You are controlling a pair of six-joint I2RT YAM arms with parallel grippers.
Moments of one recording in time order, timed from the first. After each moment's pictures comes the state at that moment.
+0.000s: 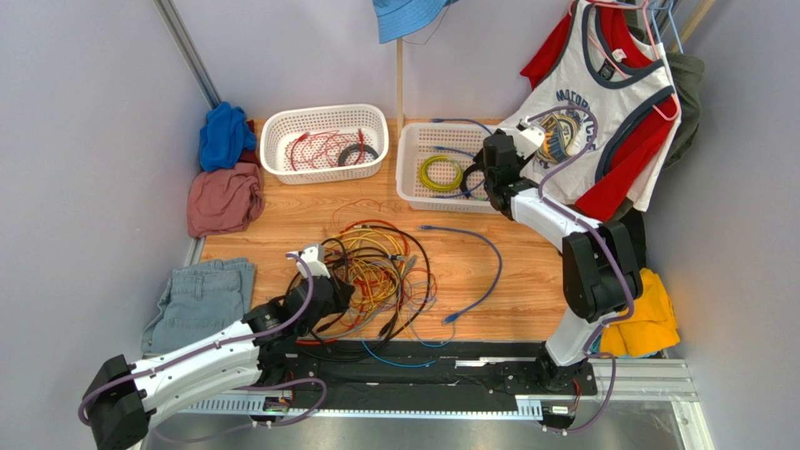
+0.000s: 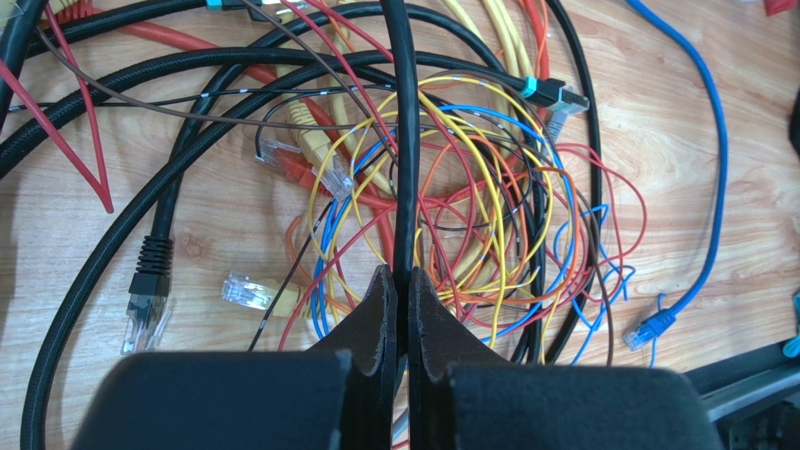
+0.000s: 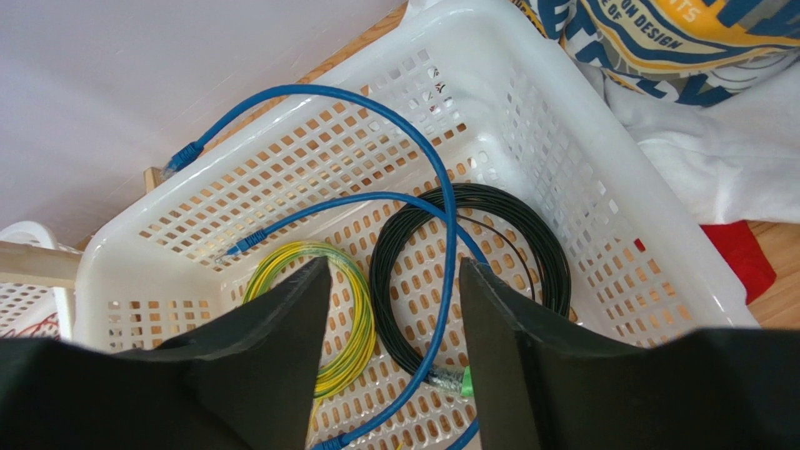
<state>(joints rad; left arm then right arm) -0.91 0.66 0.23 -0.18 -0.45 -0.91 0.34 1.74 1.19 0.14 0.60 0.67</state>
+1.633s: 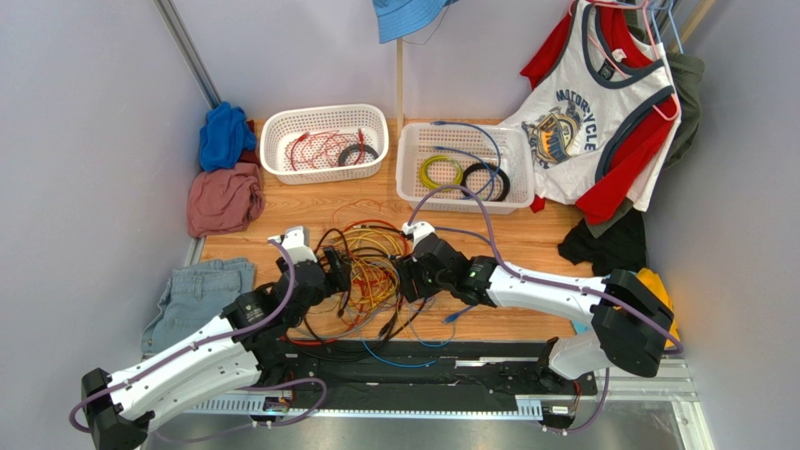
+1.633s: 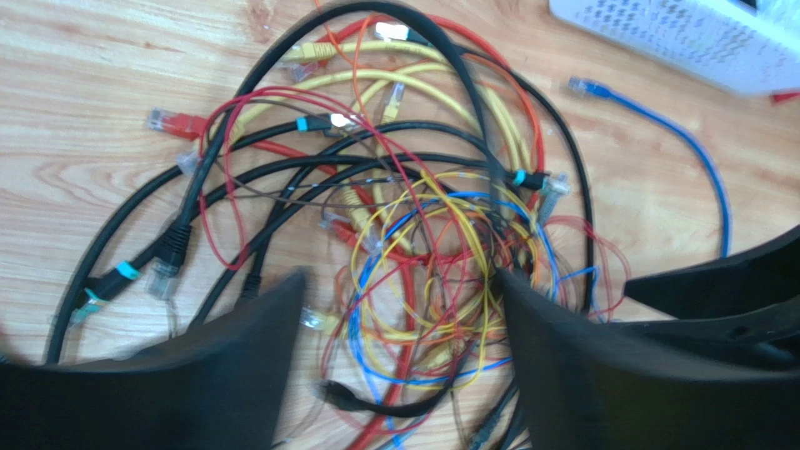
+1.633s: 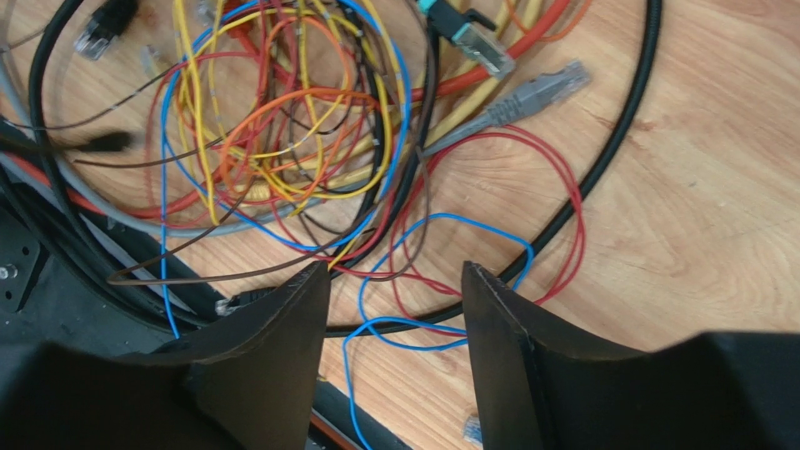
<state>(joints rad) -0.91 0.61 0.49 -0.48 -0.61 -0.83 1.00 1.41 0.81 -0.20 0.09 0.47</state>
